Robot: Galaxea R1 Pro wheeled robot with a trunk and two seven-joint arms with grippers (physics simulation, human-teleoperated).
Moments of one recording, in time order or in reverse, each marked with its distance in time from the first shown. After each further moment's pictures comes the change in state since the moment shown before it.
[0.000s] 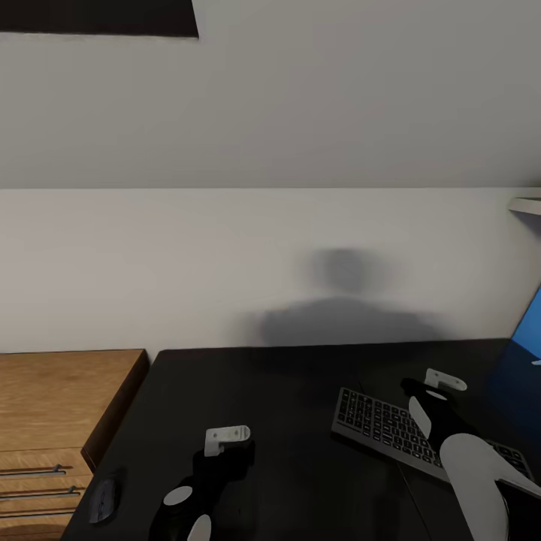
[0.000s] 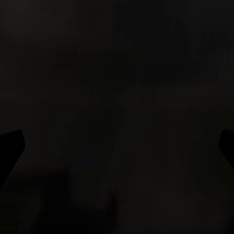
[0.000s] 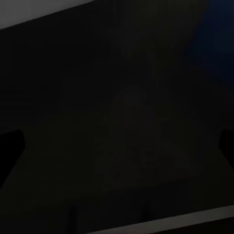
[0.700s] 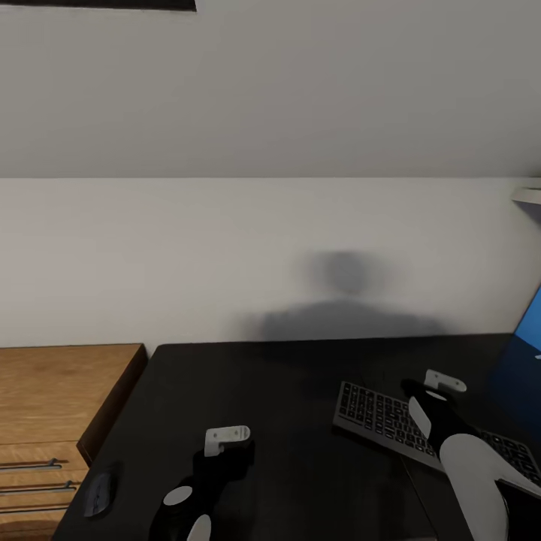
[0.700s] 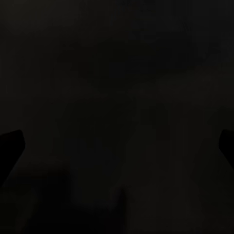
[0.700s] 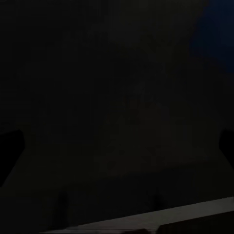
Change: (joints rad) left arm 0.000 0.001 0.000 0.000 0.000 0.000 0.000; right arm 0.000 0.001 0.000 0.006 0.000 0.010 -0.004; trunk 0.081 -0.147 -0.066
